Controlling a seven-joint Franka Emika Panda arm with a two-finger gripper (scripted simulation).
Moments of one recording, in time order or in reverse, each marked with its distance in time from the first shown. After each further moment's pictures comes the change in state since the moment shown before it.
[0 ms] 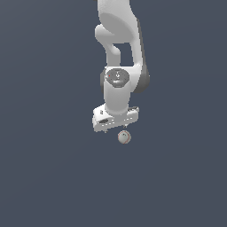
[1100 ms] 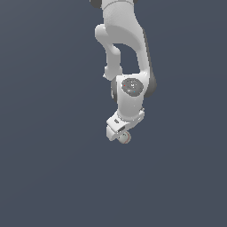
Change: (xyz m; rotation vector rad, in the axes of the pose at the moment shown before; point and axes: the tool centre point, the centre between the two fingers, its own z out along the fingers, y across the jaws) arm 0.016 -0.047 0.033 0.005 0.011 -0.341
